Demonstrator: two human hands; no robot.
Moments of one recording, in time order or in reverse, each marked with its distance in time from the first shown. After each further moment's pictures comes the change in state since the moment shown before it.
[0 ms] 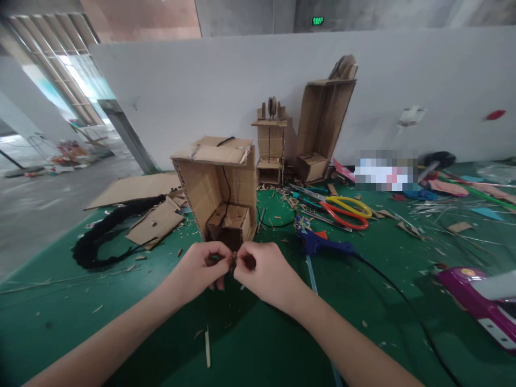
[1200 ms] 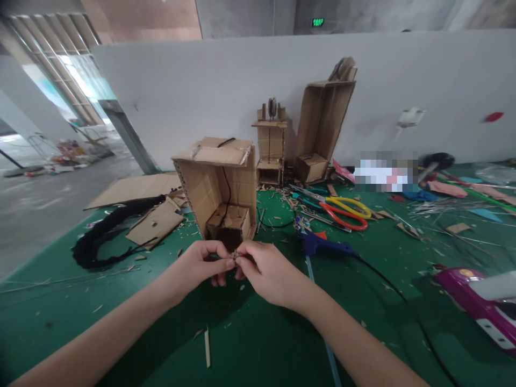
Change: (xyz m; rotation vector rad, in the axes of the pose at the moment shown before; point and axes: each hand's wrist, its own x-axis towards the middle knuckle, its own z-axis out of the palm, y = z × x) left_hand 0.005 -0.012 -0.007 -0.250 -0.141 0.041; right_hand -0.002 0.004 -0.011 0.146 -0.151 -0.084
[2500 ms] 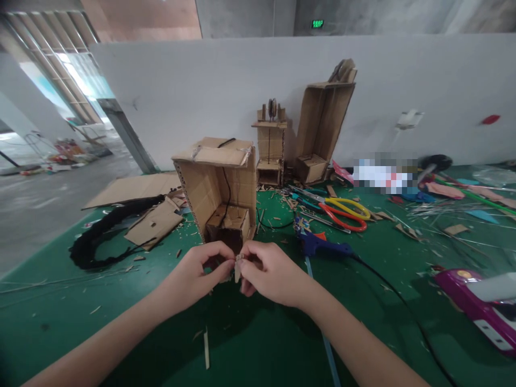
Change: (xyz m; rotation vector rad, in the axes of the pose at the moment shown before) left_hand -0.009 0.014 0.009 0.407 0.119 0.252; right_hand -0.002 -0.005 -0.002 0.320 -0.087 0.177
